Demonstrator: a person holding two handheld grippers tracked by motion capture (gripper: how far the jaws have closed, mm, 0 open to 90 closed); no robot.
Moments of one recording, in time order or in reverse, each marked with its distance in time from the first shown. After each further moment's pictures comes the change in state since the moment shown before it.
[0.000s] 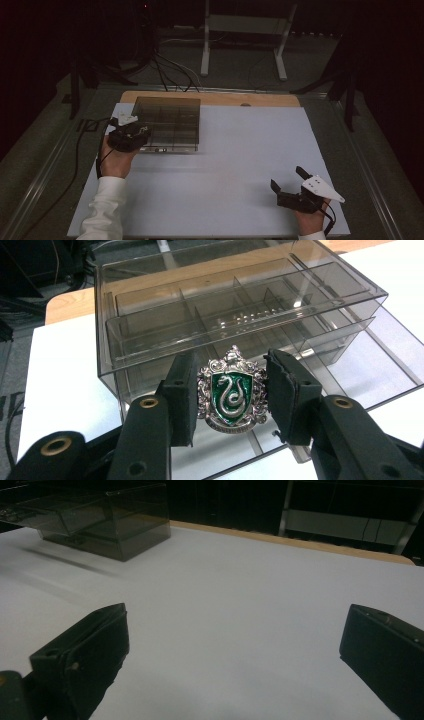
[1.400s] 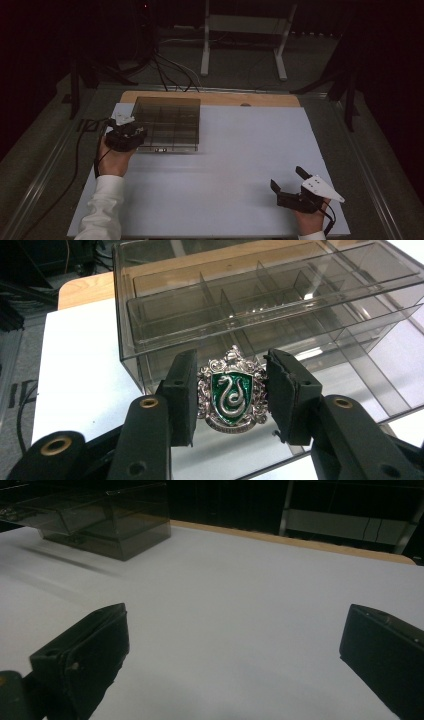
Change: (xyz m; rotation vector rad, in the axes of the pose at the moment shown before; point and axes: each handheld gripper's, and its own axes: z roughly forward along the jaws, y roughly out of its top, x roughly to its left) left arm 0.015 -0.009 0.012 0.030 0.030 -0.016; right arm 0.000 0.000 0.000 0.003 0.000 0.000
